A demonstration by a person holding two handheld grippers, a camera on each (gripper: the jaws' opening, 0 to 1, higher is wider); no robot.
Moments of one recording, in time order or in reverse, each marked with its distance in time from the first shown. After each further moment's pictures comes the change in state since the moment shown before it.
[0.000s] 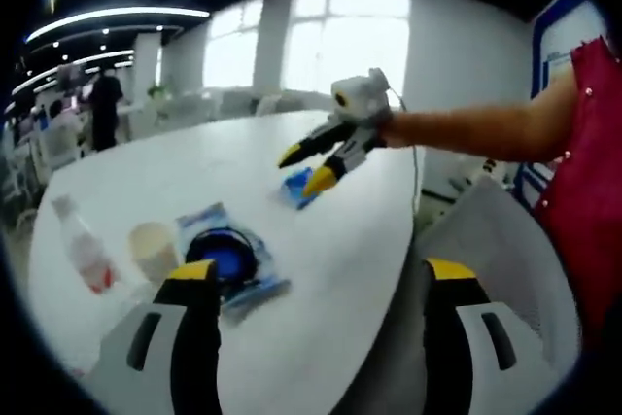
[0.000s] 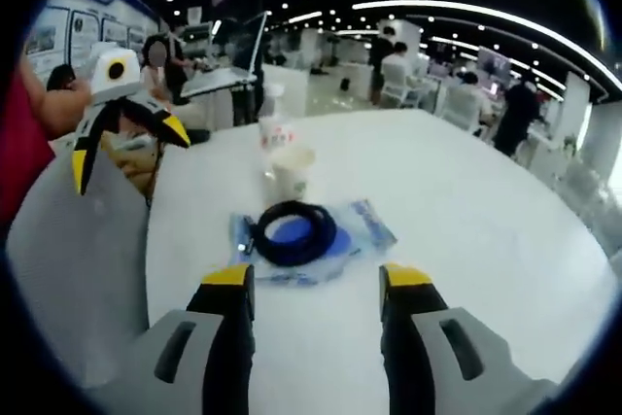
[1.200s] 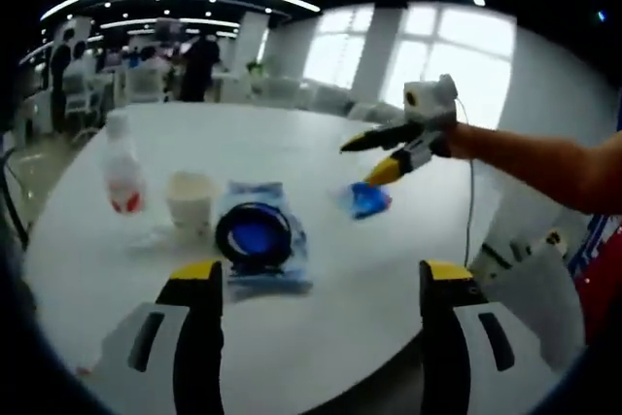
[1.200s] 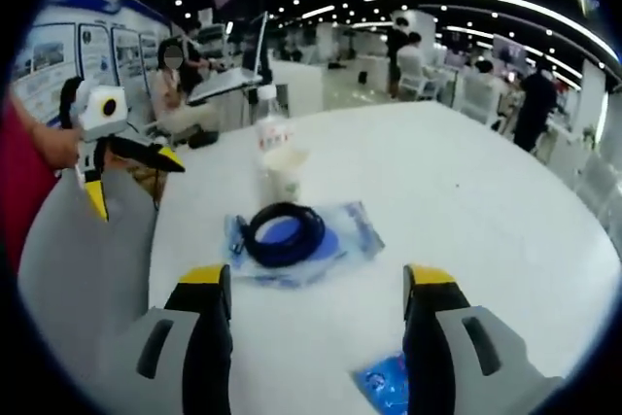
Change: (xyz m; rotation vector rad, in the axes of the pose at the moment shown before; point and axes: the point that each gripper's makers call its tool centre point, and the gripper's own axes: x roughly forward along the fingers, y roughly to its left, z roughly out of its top) left arm 0.028 0.024 -0.014 -0.300 -0.027 0.420; right arm 0.022 -0.046 0.021 -0.024 0.022 0.136
